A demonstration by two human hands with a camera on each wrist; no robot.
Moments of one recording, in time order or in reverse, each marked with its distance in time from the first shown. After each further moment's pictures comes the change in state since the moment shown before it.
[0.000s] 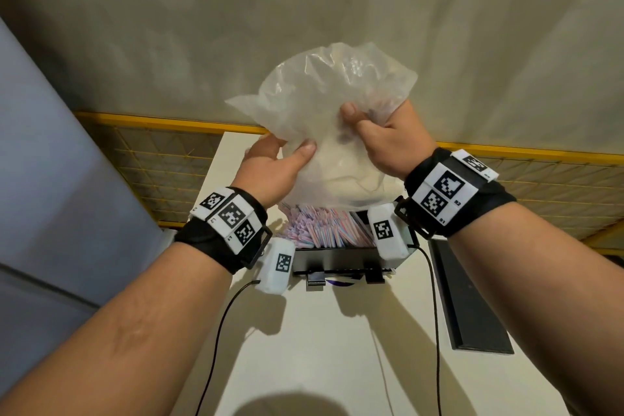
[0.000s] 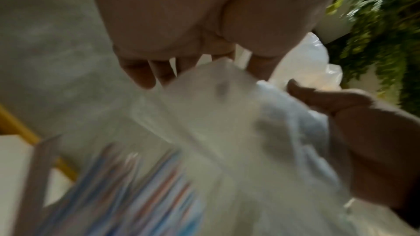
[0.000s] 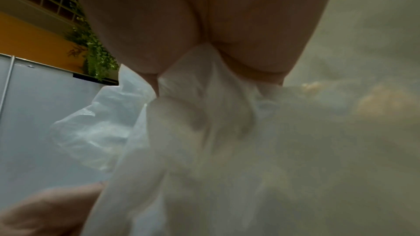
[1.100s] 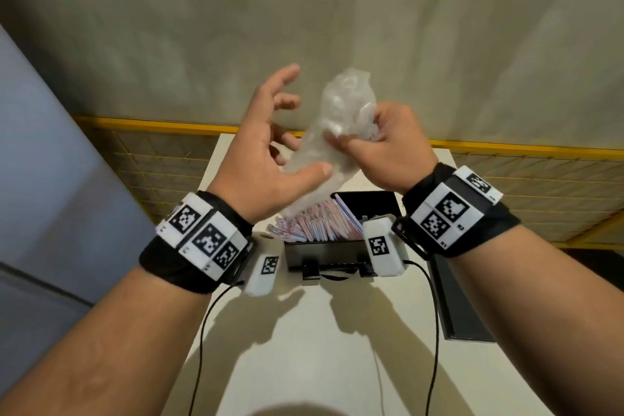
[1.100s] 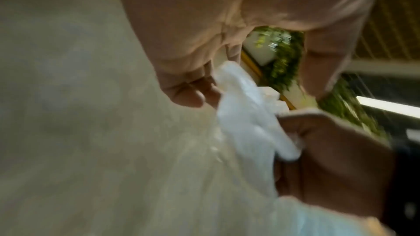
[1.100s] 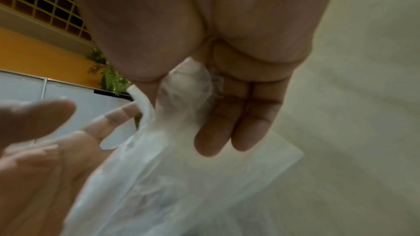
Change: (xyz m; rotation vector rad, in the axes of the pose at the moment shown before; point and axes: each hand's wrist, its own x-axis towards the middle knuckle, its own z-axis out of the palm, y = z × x) left_hand -0.060 0.065 -0.009 0.088 -0.135 0.476; right_hand -0.035 -0.014 -0.007 -0.043 0.054 0.072
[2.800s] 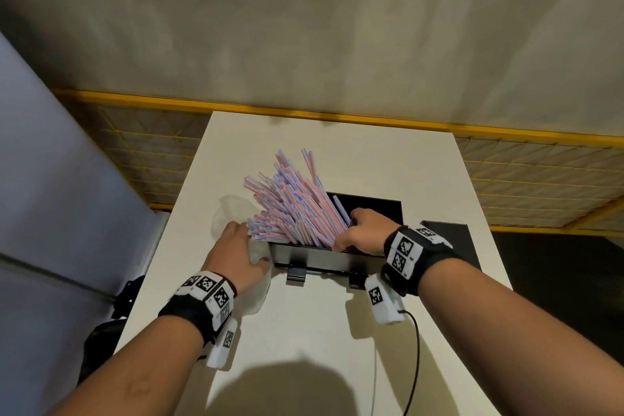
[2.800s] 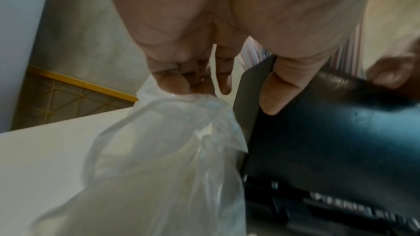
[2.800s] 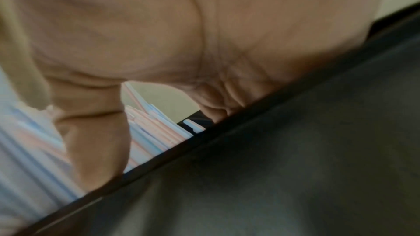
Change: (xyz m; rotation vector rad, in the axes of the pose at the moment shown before) left_hand -0.111 -0.172 0.019 0.735 -0.364 -0.740; right_hand -0.067 0.122 0.044 -0.400 -0.567 0.825
